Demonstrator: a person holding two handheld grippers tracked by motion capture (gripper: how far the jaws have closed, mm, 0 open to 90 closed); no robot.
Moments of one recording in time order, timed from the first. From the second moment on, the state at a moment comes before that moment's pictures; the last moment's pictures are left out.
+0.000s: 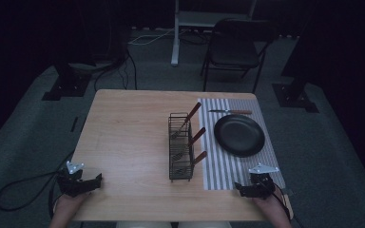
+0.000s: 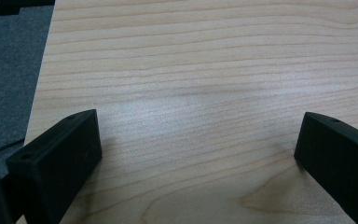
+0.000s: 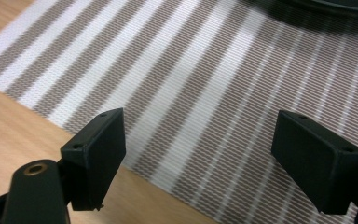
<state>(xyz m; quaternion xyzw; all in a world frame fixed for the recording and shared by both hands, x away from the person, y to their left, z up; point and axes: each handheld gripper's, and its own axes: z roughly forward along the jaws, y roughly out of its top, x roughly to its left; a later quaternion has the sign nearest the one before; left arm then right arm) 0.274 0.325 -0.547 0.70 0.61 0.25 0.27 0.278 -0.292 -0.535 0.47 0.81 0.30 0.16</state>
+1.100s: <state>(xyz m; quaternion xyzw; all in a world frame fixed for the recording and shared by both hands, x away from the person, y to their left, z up) 0.274 0.325 -0.547 0.70 0.61 0.25 0.27 0.262 -0.225 -0.464 0.40 0.81 0.39 0.14</state>
